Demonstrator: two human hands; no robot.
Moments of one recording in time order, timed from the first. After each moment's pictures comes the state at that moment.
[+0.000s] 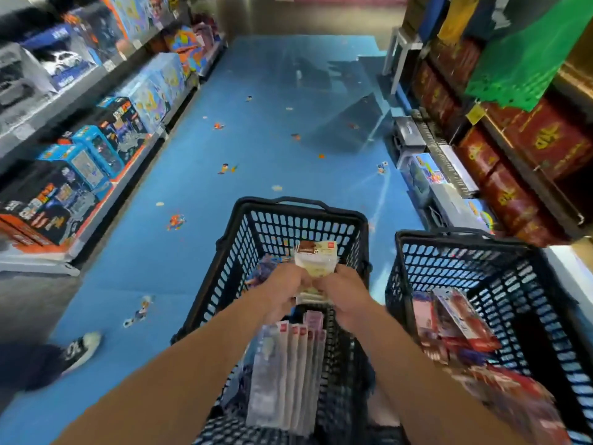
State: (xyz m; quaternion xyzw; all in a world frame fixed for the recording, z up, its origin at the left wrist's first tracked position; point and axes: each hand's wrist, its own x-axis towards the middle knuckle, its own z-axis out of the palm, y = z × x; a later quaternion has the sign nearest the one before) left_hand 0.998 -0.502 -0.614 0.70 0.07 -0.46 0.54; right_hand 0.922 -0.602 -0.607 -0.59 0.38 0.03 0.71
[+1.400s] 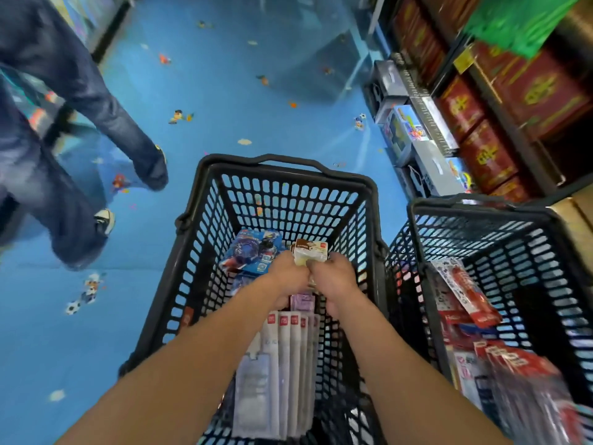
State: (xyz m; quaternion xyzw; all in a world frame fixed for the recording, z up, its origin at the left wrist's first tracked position) left_hand 1.031 -0.531 -0.730 0.78 -0.04 -0.45 0.43; right_hand 0.967 -0.603 -0.704 -0.59 0.53 0.00 0.61
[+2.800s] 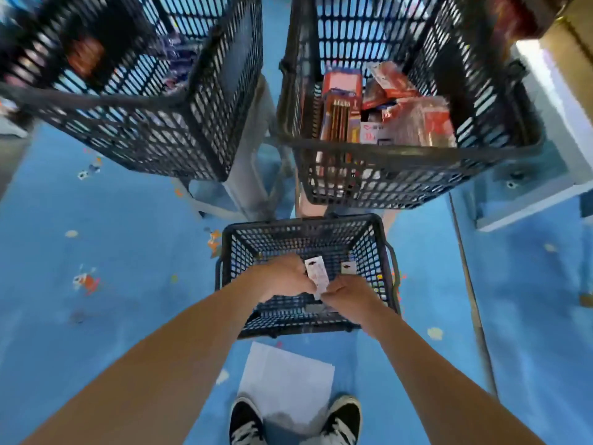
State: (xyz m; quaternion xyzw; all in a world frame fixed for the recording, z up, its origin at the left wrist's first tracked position) left_hand 0.549 -0.481 -0.867 0.82 -0.17 -0.53 0.14; right_hand 0.425 -0.598 -0.882 -0.75 0.36 0.28 0.49
